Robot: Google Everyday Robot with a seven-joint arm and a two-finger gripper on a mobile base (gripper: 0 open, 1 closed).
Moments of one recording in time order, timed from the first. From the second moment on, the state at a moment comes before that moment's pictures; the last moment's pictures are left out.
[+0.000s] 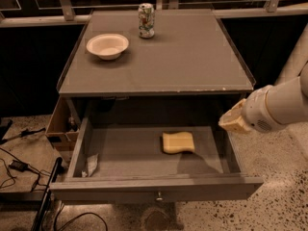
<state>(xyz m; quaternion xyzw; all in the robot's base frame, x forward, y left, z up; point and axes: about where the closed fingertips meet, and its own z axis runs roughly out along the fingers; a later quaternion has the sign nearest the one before) 0.489 -0.214 0.810 -0.50 0.81 0.04 0.30</state>
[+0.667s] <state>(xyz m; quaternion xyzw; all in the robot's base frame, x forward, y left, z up) 0.501 -0.166 0.765 -0.48 0.80 0.11 0.35</state>
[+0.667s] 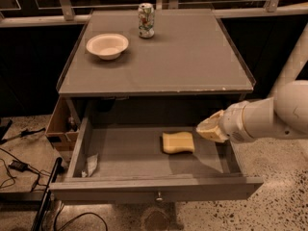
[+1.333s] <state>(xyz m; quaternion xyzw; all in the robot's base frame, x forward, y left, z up) 0.510 -0.129 0.744 -0.48 0.77 0.14 0.39</state>
